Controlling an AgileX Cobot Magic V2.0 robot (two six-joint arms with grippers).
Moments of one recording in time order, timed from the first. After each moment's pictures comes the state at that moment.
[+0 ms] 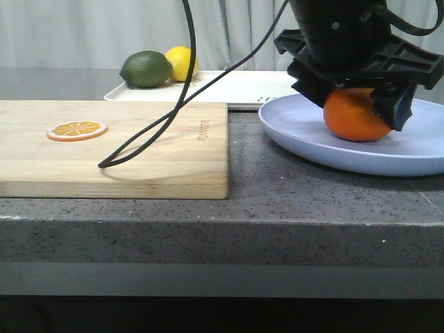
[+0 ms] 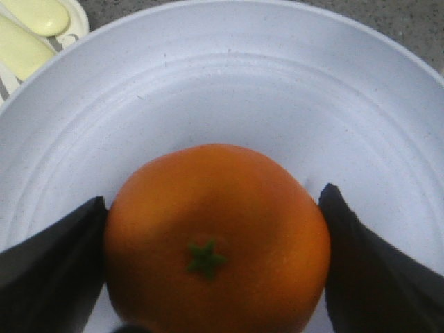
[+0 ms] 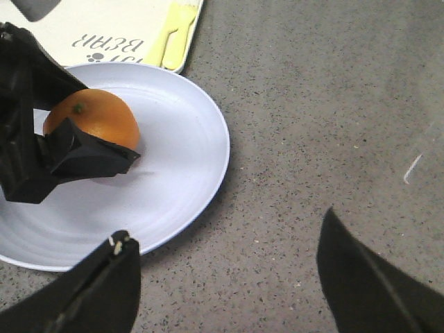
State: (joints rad) left arm -0.92 2.15 -1.96 0.05 0.73 0.00; right arm 0.06 0.54 -0.57 -0.05 0.55 0.06
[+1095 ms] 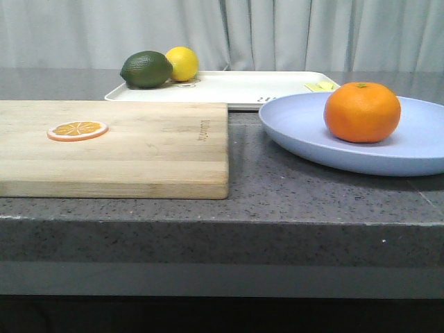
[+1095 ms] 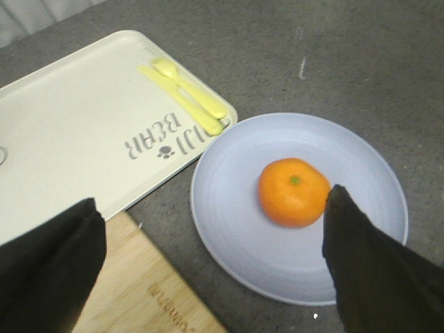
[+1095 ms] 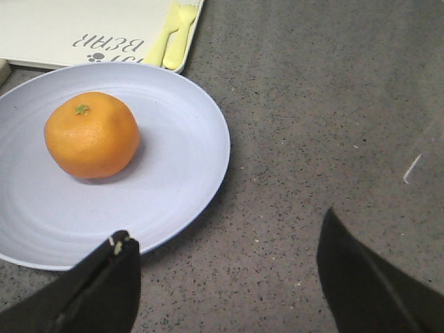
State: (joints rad) left arm -0.77 1.47 -1.62 0.03 0.80 0.00; right arm 0.06 0.54 -0.57 -0.05 0.55 0.06
